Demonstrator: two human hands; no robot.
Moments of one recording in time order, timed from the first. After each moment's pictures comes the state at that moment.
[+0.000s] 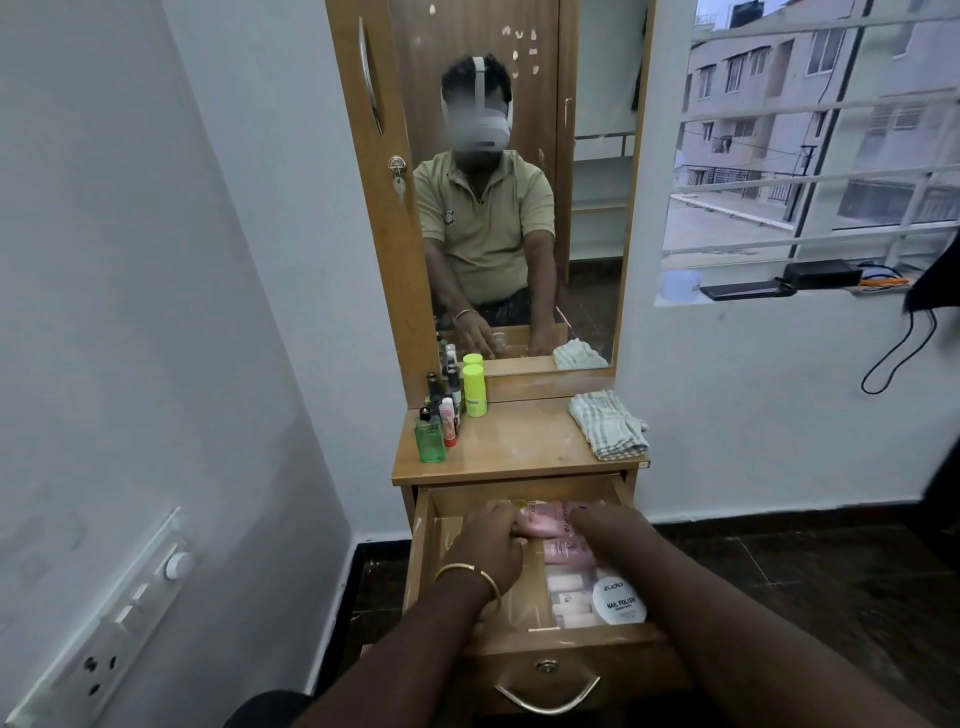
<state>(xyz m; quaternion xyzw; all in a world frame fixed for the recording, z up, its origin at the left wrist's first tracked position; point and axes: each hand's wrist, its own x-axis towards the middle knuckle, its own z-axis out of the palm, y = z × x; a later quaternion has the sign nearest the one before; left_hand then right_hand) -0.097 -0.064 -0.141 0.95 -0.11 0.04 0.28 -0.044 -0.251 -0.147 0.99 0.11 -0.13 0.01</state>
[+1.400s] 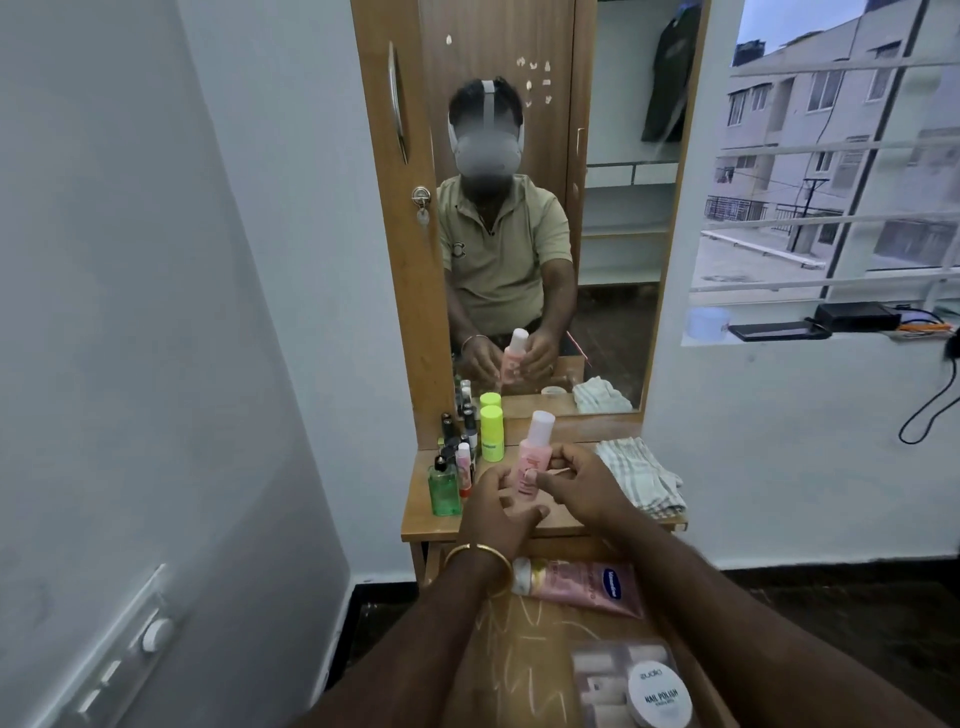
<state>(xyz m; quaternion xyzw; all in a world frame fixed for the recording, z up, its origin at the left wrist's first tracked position) -0.016 -0.053 -0.093 0.83 0.00 0.10 0.54 0.014 -0.198 -0.069 0.82 0.09 0.02 -0.56</state>
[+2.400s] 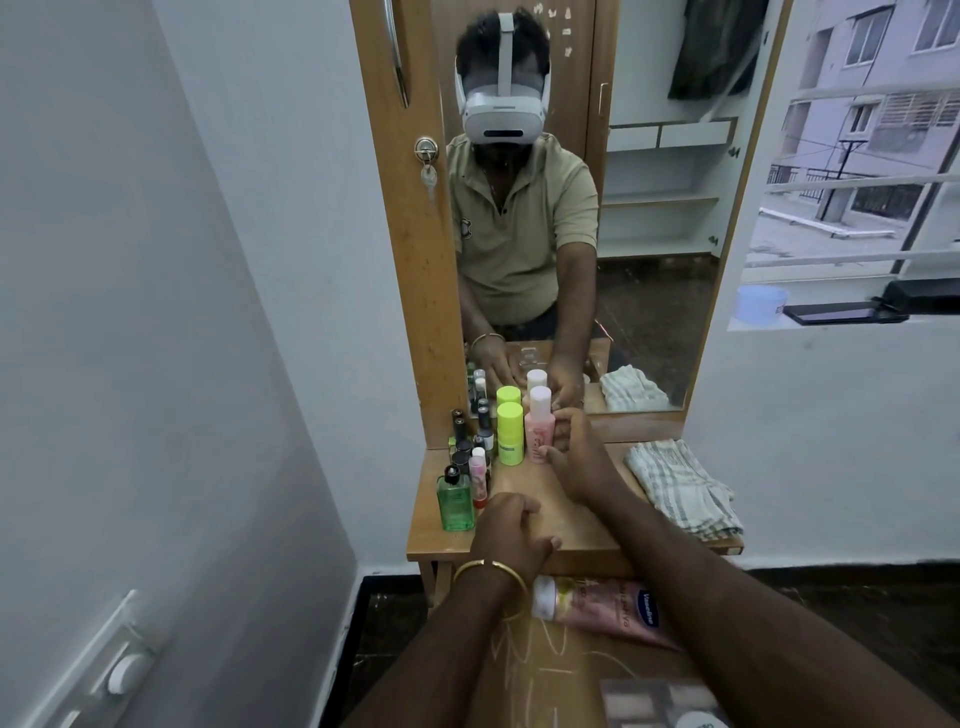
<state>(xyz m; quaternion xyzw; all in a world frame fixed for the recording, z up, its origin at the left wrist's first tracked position) 0.028 -0.040 -0.133 0.92 -0.02 0.09 0.39 0.118 -0.167 -0.105 0.87 0.08 0.09 -0.48</state>
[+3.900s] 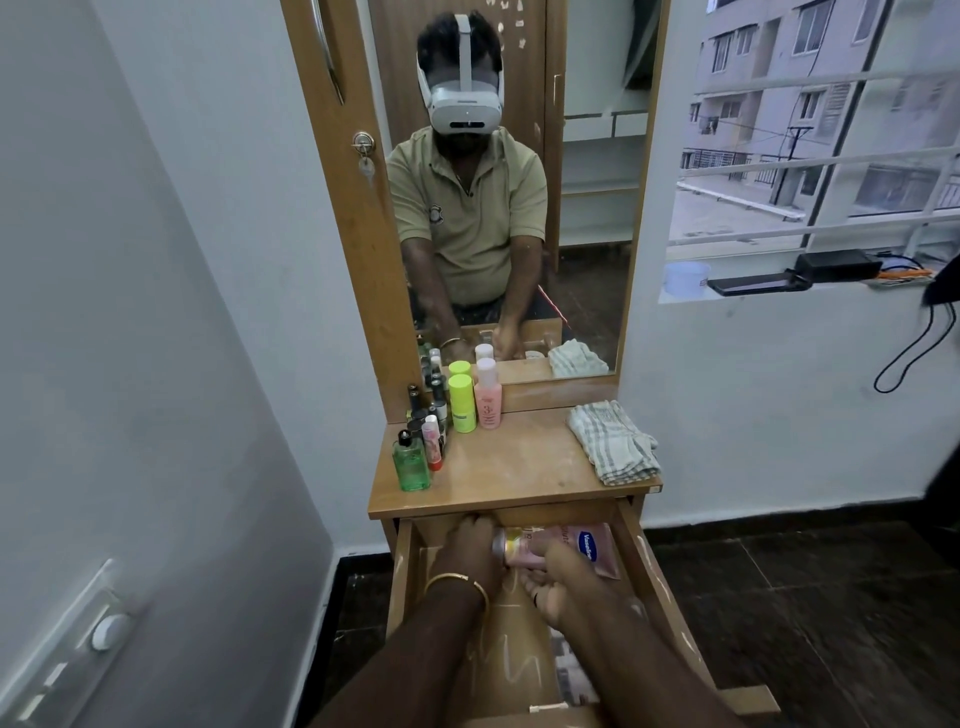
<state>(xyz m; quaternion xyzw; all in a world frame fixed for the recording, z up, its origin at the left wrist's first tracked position) -0.019 -0.056 -0.168 0.97 -0.03 -0.02 0.23 -0.031 -0.172 -0.171 0.44 -0.38 -0.14 -0.80</state>
